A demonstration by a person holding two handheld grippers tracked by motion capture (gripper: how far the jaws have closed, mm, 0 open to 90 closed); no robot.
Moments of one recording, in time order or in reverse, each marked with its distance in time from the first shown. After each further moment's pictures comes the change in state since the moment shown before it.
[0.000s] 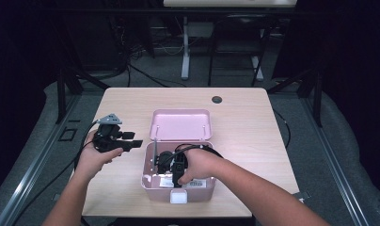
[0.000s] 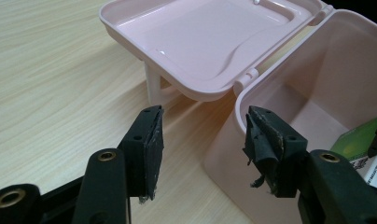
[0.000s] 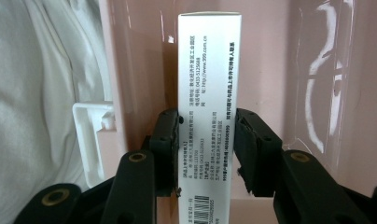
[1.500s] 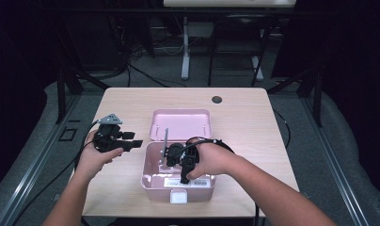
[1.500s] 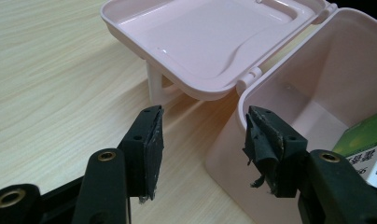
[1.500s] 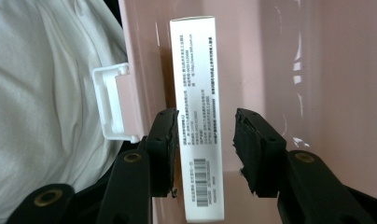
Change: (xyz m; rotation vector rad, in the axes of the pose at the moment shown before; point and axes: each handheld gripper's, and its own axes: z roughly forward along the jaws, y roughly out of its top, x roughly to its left) left arm 0.001 0.000 0.001 0.010 0.002 0.002; right arm 0.001 -0.027 -0.037 -0.072 -0.040 0.052
